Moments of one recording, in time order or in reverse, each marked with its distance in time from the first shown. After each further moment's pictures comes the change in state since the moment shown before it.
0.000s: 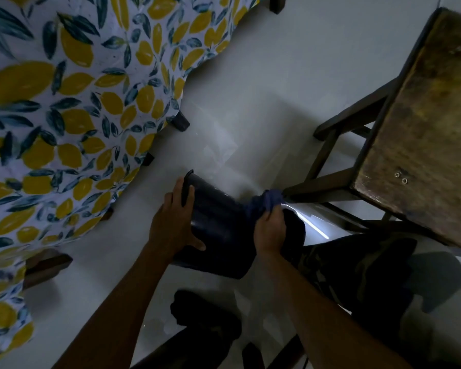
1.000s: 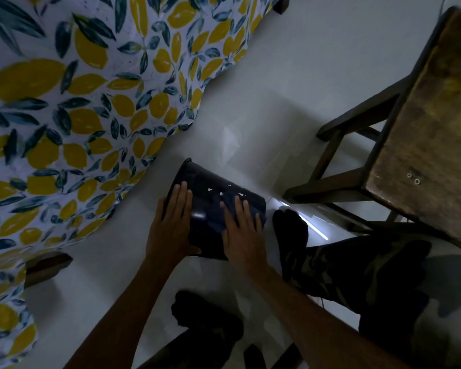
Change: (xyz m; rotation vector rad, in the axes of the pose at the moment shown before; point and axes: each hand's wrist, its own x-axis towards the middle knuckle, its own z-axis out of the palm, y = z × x) left_hand -0.018 -0.008 0.024 0.231 0.069 -0.040; right_hand -0.046 0.010 0.023 -0.660 -0.273 -0.793
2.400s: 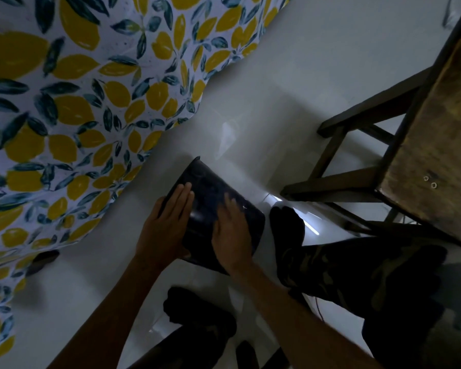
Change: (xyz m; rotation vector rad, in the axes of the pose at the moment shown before) left_hand -0.004 -0.008 0.005 0.037 0.046 0.134; right_hand 0.018 -0.026 0.014 0.306 0.071 0.137
